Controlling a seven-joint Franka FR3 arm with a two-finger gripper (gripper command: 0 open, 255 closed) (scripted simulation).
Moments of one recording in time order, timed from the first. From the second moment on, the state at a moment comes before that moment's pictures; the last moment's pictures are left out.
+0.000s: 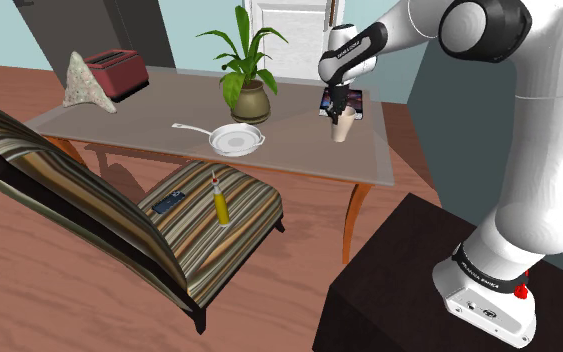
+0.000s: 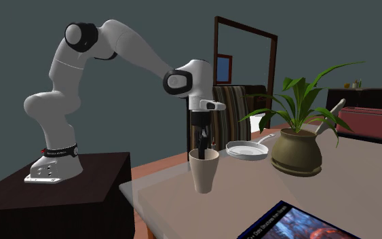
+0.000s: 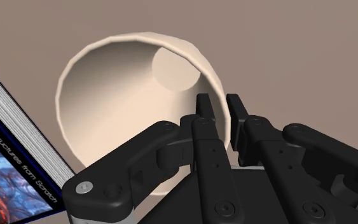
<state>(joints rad) -0.13 0.44 -0.24 -1.78 -0.04 2.24 -0.38</state>
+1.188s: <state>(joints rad) -0.13 0.34 -0.25 -1.68 -0.05 2.04 -0.39</state>
